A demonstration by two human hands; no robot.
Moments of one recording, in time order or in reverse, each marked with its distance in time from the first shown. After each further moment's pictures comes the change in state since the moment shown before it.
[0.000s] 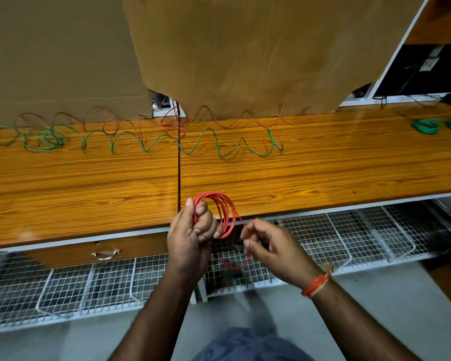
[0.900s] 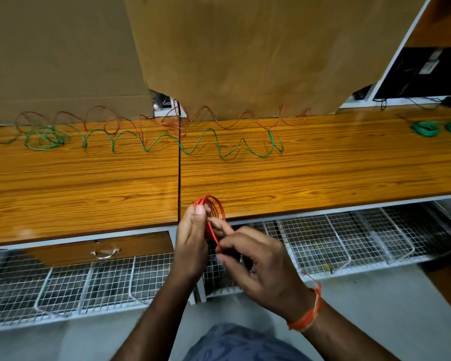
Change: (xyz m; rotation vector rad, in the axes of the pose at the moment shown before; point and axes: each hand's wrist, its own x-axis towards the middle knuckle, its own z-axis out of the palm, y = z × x) left_hand -0.012 -0.006 -0.007 0.583 0.005 0.128; right_hand -0.023 -0.054 0.022 -0.141 0.228 -0.501
